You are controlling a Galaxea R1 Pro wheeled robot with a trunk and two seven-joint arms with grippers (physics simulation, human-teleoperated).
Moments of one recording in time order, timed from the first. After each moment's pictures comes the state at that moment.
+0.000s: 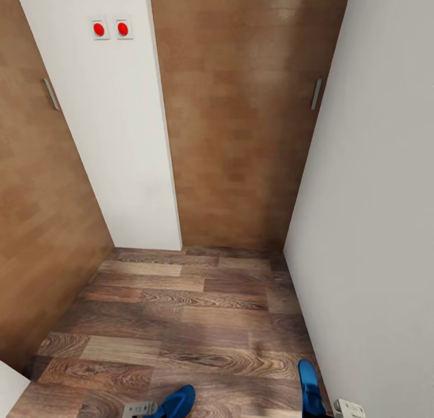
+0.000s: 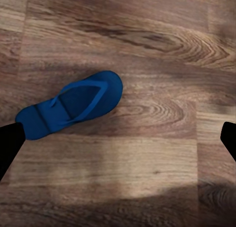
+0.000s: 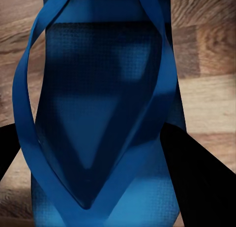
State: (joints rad) left arm -0.17 0.02 0.02 -0.55 0.14 -0.04 -0.30; right arm -0.39 -0.22 -0.01 -0.13 -0.31 -0.04 0.46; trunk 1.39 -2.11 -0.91
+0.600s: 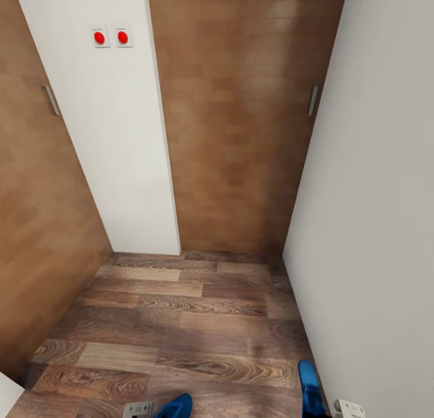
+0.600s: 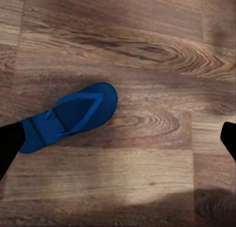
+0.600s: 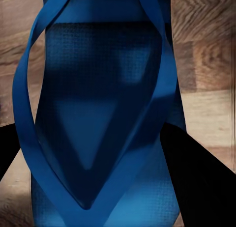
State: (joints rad) left arm -0.17 0.02 0.02 -0.55 0.14 -0.04 -0.30; right arm -0.39 -0.22 -0.01 -0.13 -0.31 -0.04 0.46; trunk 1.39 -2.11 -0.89
